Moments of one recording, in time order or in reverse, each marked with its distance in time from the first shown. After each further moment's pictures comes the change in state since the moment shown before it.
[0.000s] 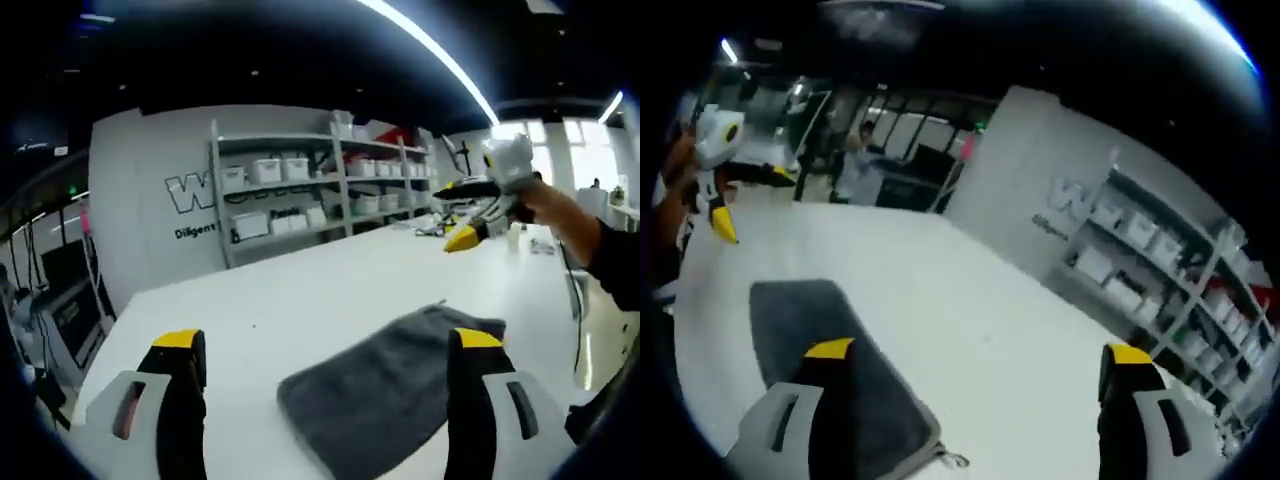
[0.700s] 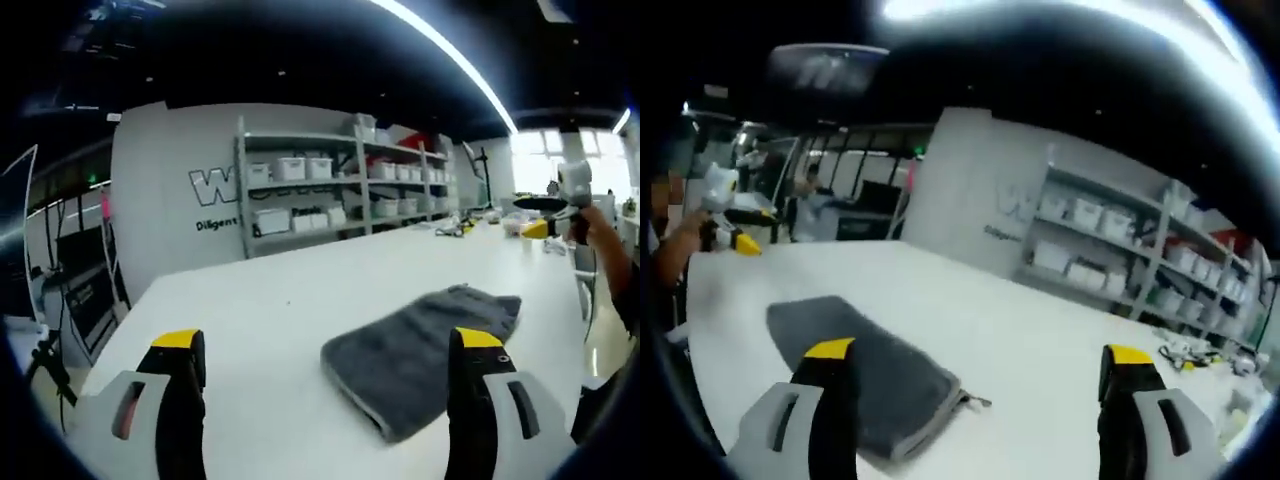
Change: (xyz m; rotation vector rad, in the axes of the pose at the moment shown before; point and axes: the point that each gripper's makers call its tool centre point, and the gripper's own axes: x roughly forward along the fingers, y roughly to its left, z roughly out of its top) left arm -0.039 0.040 -0.050 -0.039 -0.006 0.070; right arm -0.098 0.023 -0.055 0.222 -0.081 -0.171
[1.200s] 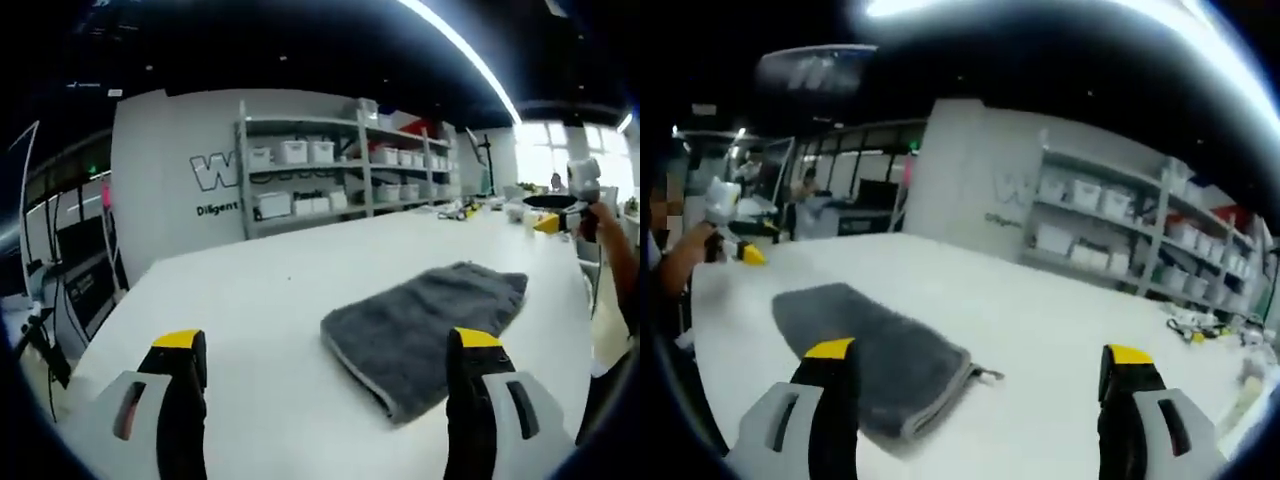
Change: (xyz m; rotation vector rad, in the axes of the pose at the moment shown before) left arm 0.008 0.001 -0.031 -0.005 0.066 -0.009; right arm 0.001 0.004 -0.031 0.051 0.035 0.000
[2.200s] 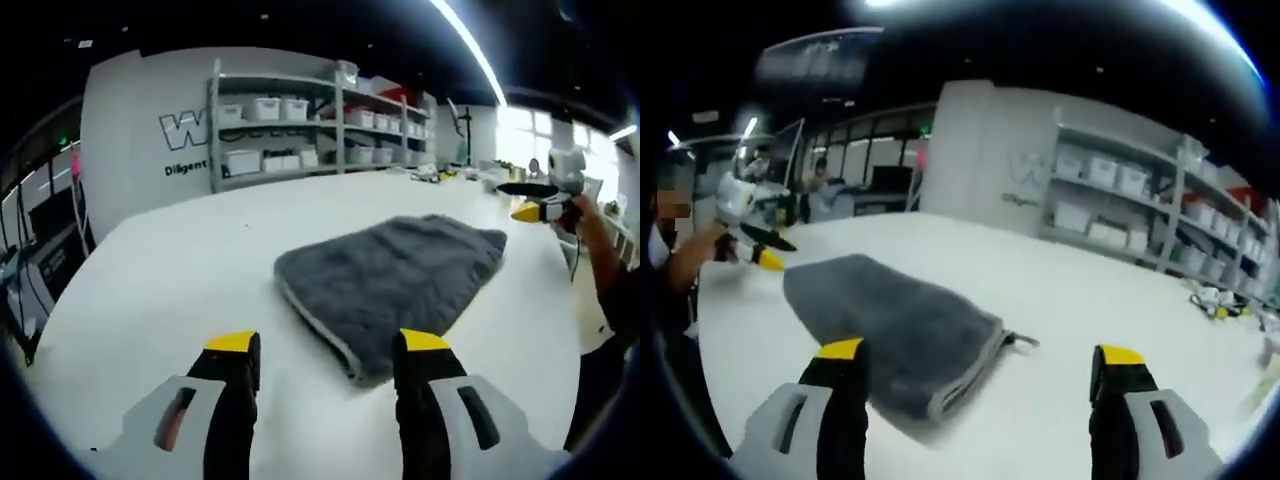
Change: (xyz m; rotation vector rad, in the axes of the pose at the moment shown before) left arm 0.019 -0.038 -0.061 -0.023 0.194 -0.151; right arm 0.016 0.030 -0.047 0.030 0.083 0.084
